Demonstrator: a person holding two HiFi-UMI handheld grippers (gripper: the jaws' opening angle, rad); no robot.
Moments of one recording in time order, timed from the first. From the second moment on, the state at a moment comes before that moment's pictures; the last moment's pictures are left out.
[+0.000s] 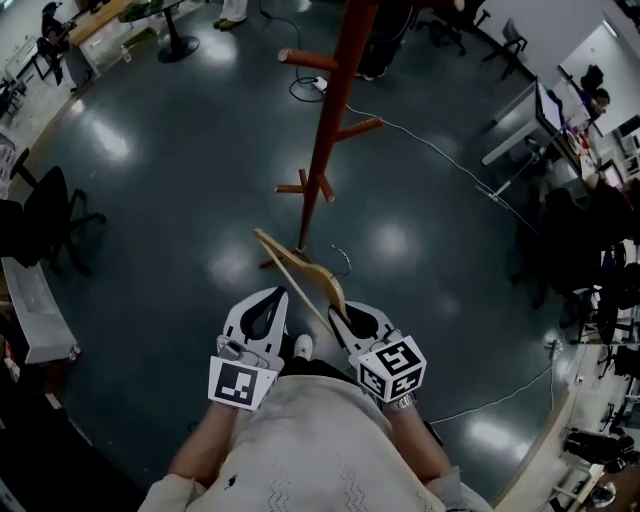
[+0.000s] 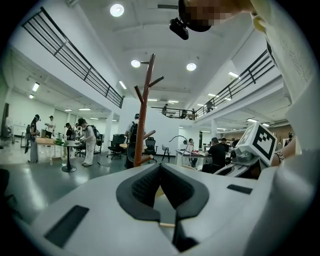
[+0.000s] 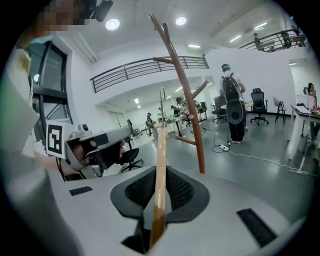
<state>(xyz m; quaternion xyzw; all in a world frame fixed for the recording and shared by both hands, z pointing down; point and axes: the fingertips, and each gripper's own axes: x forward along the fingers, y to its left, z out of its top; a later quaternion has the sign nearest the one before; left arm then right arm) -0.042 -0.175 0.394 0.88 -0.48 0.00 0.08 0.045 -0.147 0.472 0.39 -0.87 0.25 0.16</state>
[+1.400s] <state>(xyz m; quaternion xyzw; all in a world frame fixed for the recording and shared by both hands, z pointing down) 0.019 -0.275 0.398 0.78 -0.62 0.00 0.07 0.126 -0.271 0.481 0.04 -0.95 0.17 0.25</state>
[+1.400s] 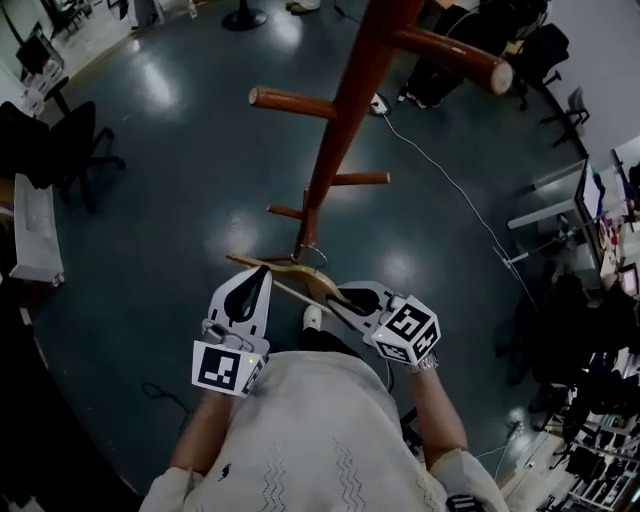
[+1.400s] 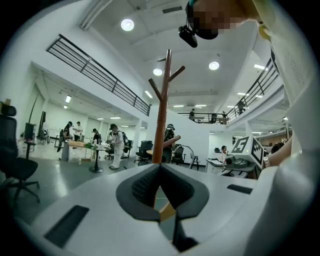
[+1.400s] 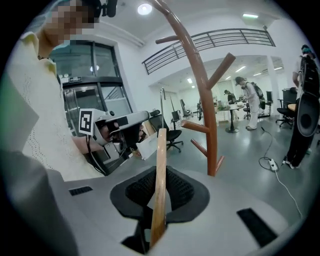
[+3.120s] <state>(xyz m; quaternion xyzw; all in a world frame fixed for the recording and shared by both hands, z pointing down) 0.052 -0.276 0.425 0.67 -0.73 0.06 0.10 0.104 -0.392 0.602 -0.06 -0.94 0.18 0.27</state>
